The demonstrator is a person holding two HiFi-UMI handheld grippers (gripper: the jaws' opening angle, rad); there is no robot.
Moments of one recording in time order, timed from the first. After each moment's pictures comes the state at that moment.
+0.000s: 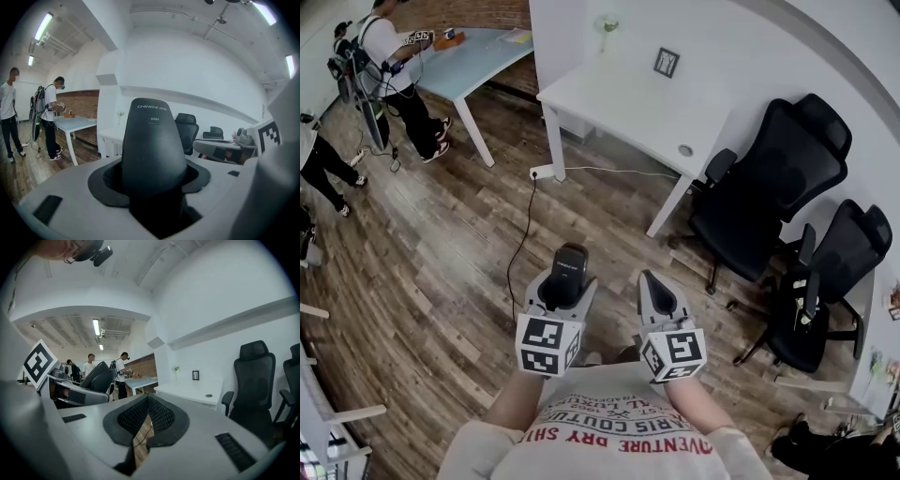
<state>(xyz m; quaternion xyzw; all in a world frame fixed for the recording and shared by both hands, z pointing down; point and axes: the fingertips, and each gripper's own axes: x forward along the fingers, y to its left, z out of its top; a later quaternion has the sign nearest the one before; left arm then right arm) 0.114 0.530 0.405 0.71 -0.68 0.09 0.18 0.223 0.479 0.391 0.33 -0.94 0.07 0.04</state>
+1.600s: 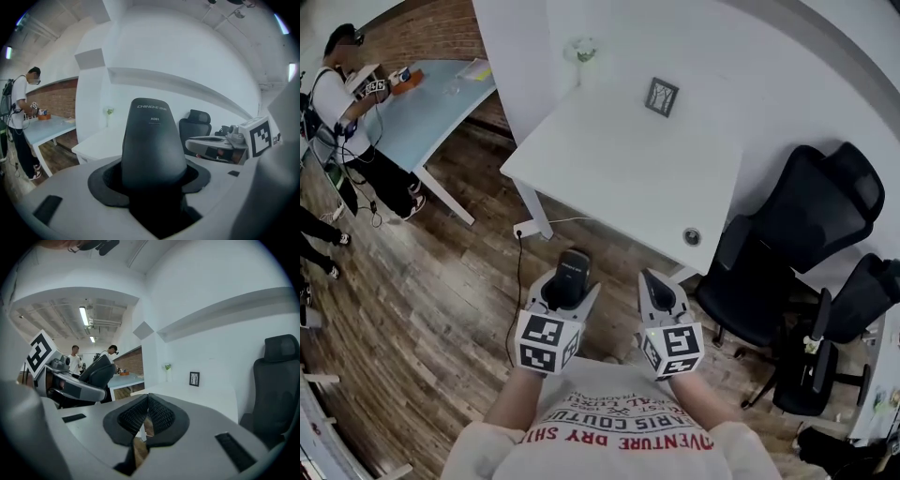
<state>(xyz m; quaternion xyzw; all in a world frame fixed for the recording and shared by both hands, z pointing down) -0.030 0.154 0.431 0.75 -0.62 0.12 0.19 0.071 0.108 0.420 0.35 -0.93 0.06 0.08</state>
